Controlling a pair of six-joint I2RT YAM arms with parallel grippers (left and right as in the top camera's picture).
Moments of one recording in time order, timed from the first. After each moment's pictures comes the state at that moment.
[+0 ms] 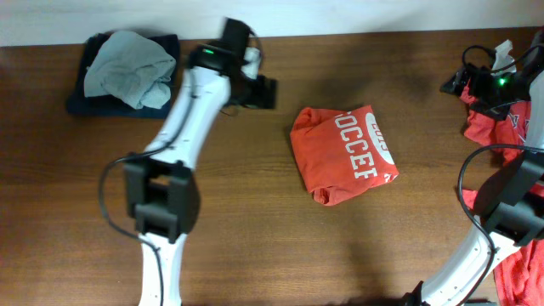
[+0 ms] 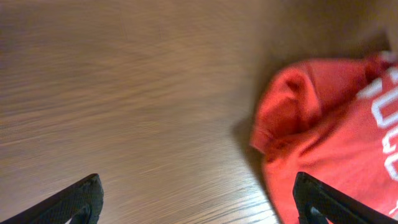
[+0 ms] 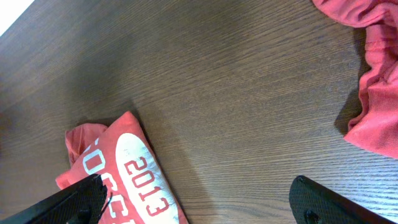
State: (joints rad) left arm -0.36 2.29 2.14 -1.07 0.17 -0.17; right arm -0.49 2.19 2.10 -1.24 -0.49 -0.06
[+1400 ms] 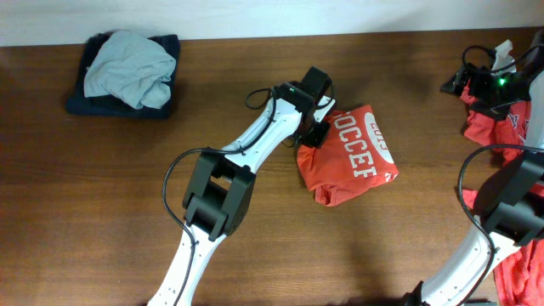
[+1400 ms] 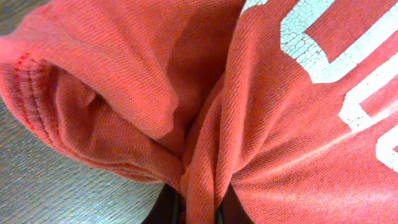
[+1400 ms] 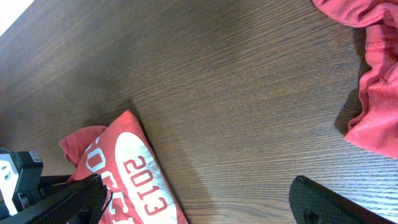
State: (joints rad) left arm -0.62 2.51 2.17 -0.96 0.20 -0.07; right arm -0.49 2.19 2.10 -1.24 -0.49 -0.06
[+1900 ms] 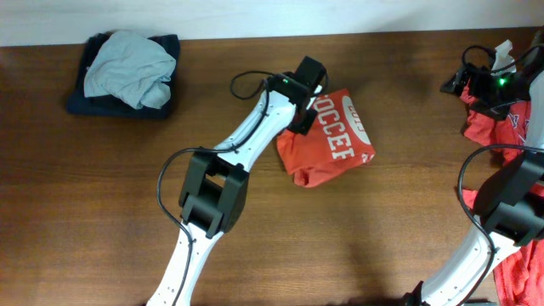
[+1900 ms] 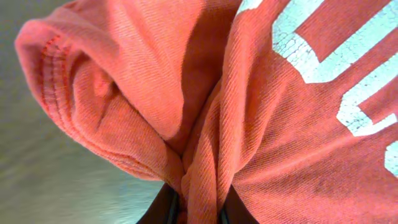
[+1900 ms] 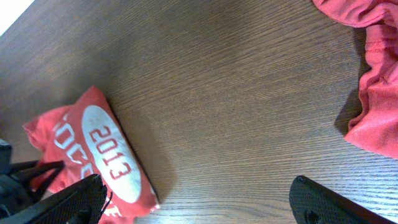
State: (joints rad) left arm -0.59 2.51 2.25 -1.01 -0.09 -0.04; right arm -0.49 2.19 2.10 -1.24 -0.49 -0.06
